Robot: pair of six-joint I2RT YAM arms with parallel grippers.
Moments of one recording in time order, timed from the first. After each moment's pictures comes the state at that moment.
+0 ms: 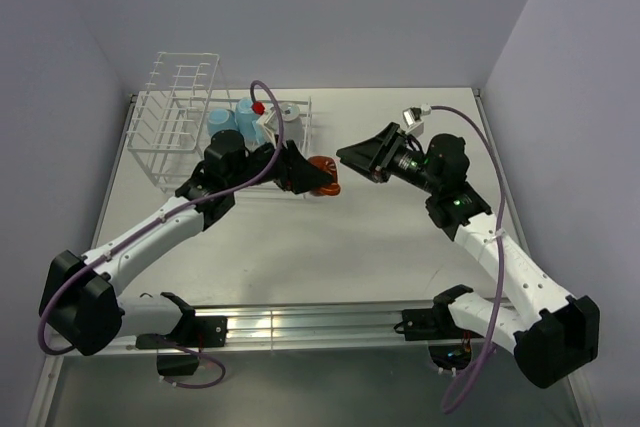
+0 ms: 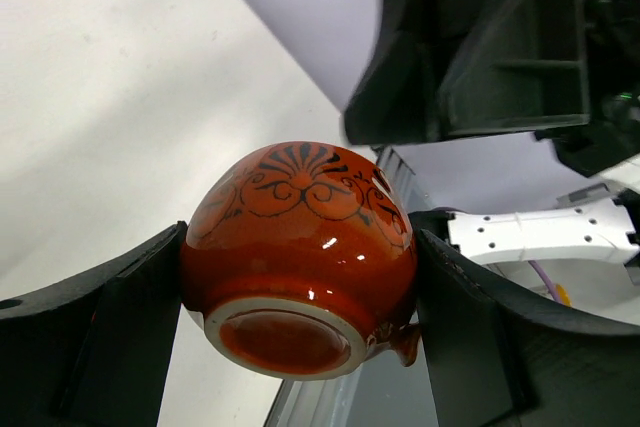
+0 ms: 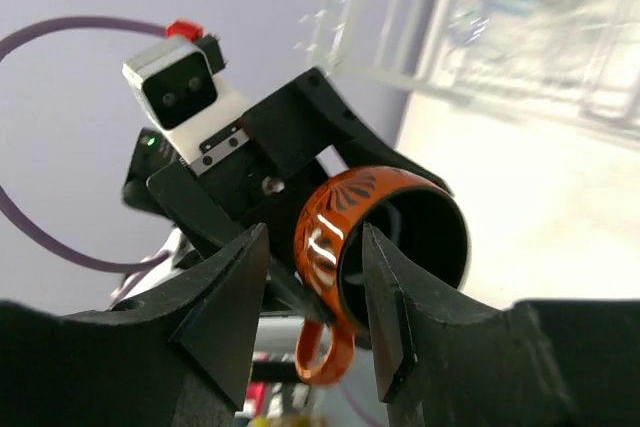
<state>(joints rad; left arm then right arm) -0.62 1.27 0.93 0.25 0.60 -0.68 0.39 1.02 0.81 0.19 -0.56 1.22</state>
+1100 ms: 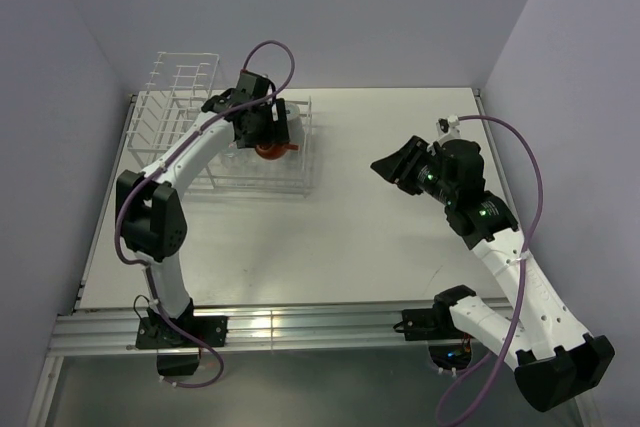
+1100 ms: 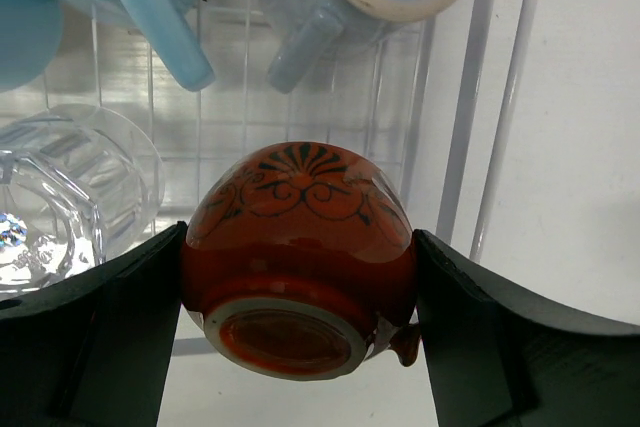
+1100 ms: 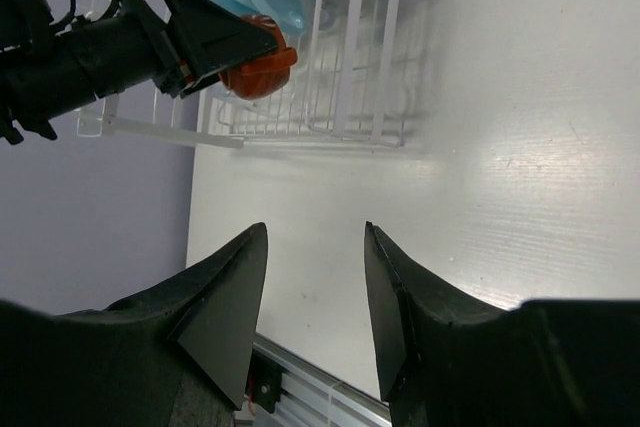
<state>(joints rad) -0.44 1.86 1.70 -0.74 -0.06 -0.49 0.32 0.87 0.91 -0.41 -0.20 0.82</state>
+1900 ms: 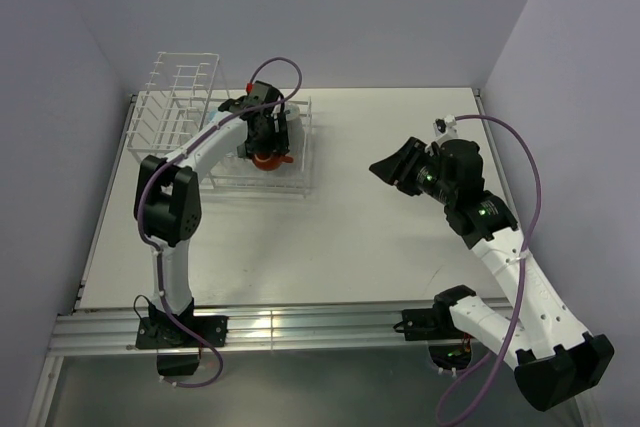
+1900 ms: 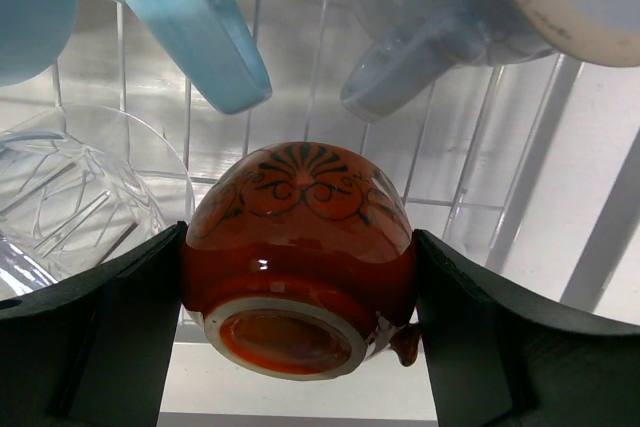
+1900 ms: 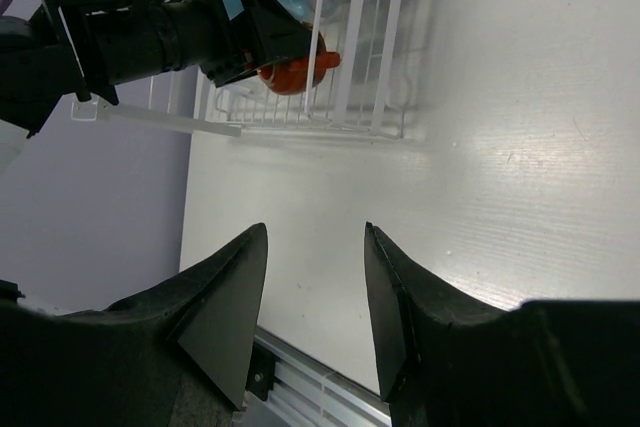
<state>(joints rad) -0.44 2.03 1.75 -0.79 -0.16 -0.49 0.32 0.88 0.91 -0.42 -0.23 0.80</state>
